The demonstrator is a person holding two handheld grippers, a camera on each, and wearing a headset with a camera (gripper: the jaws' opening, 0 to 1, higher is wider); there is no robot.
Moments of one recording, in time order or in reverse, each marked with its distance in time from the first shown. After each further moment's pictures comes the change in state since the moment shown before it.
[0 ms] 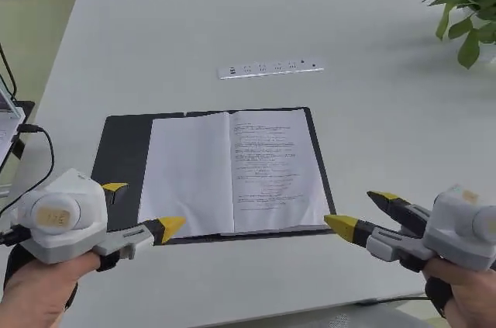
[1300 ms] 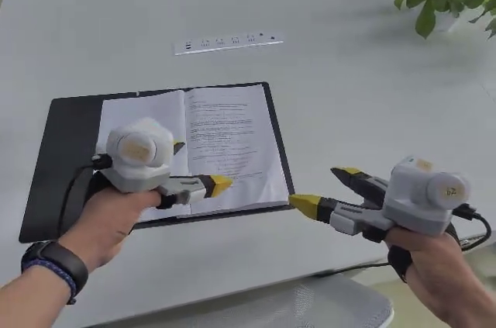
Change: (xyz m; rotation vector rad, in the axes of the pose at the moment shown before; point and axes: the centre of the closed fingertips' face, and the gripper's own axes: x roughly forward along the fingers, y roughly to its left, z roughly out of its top) left arm 0.126 -0.105 0.042 0.122 0.028 -0.236; right arm -0.009 -0.019 -0.006 -0.010 0.042 0.024
